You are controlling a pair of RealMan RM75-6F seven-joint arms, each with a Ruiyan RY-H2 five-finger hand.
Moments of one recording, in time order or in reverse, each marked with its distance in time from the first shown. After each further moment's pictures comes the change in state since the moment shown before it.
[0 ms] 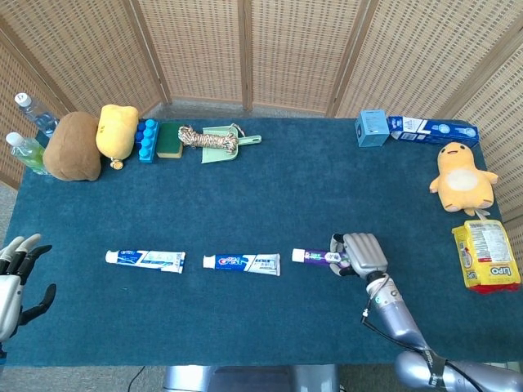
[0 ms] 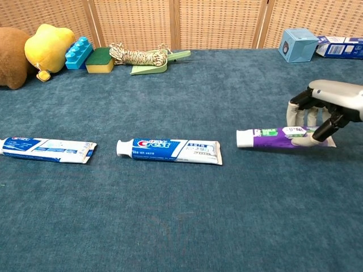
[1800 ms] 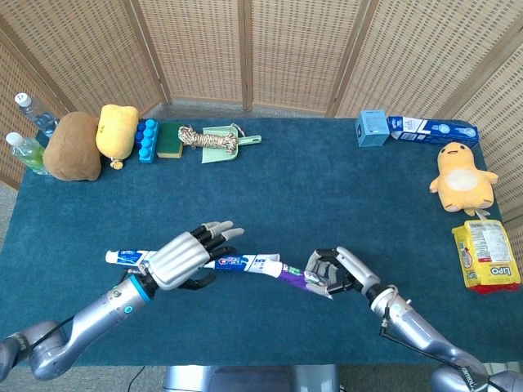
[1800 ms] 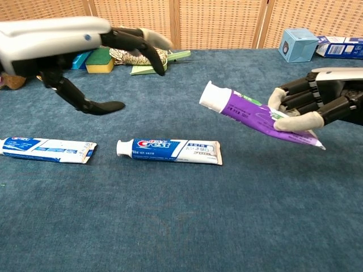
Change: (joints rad) left arm -0.679 -0.243 -0.130 0.149 0.167 -0.639 -0.161; right arm -0.018 0.241 -0.004 -0.172 -0.361 -0.256 1.023
